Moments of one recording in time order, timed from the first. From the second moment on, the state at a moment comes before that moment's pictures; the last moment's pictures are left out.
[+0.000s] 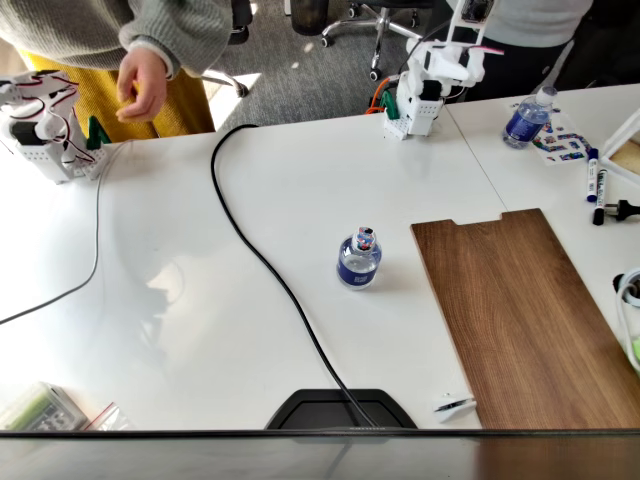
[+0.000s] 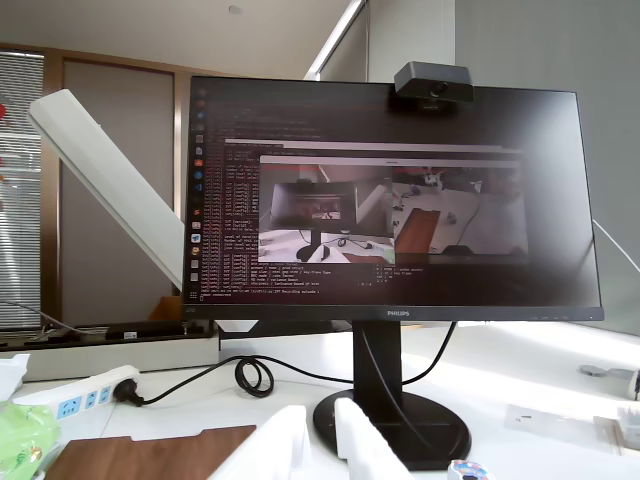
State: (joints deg) arm 11.0 187.8 165.2 2.7 -94.3
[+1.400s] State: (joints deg) arm 13.1 131.2 156.4 -37.3 -98.6
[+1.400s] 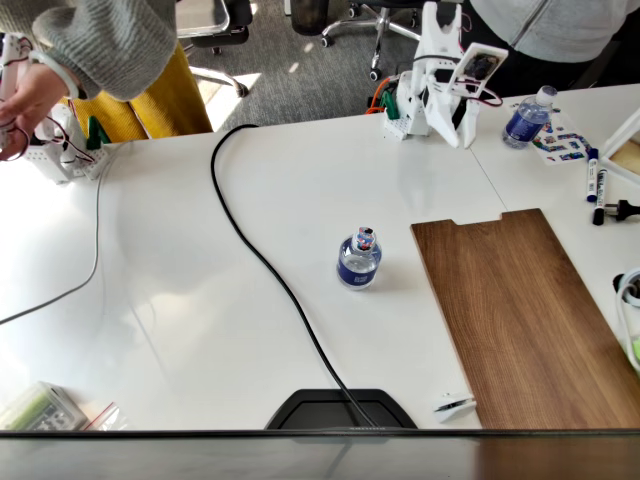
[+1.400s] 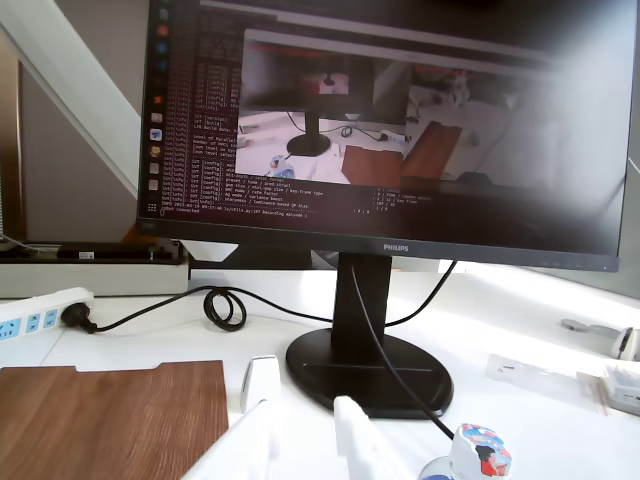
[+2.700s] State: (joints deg) arm 25.1 107.7 136.1 -48.6 -108.6
